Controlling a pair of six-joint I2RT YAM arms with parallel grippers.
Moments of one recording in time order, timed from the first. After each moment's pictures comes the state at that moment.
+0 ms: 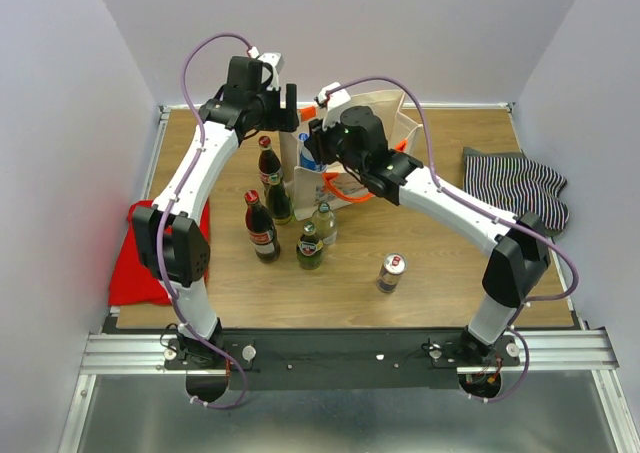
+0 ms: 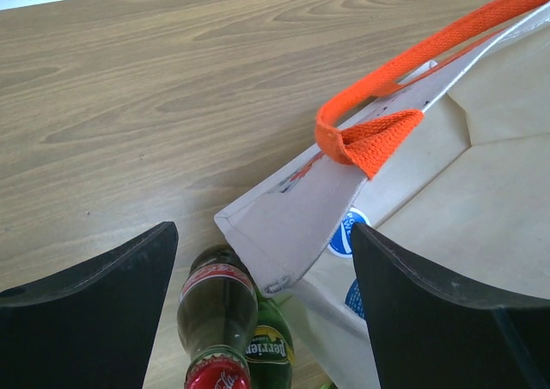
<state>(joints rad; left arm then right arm) -0.27 1.81 1.86 -0.64 0.14 -0.17 0.78 1.73 1.55 -0.06 0.12 0.06</state>
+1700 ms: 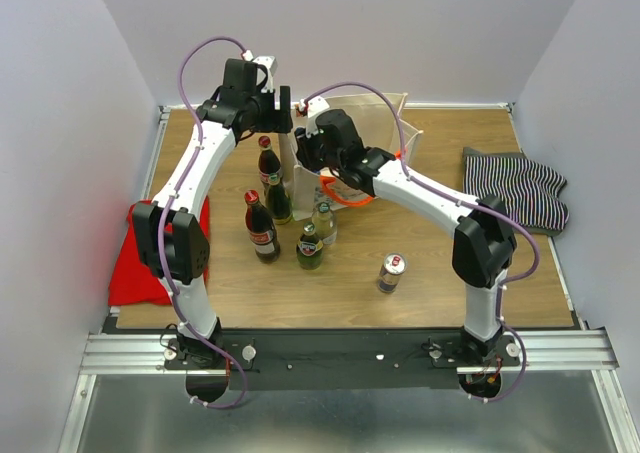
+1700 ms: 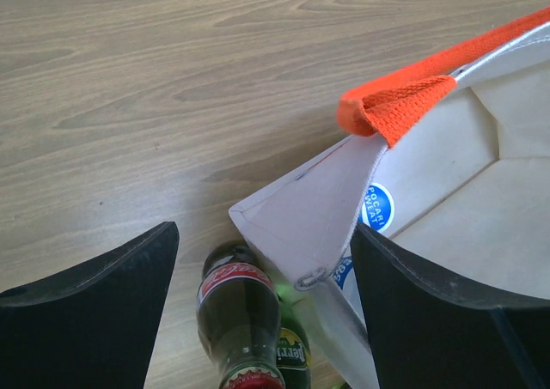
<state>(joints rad) -0.24 1.83 1.84 -0.64 0.13 -0.16 0.78 1.94 1.68 -0.16 0.11 0.08</state>
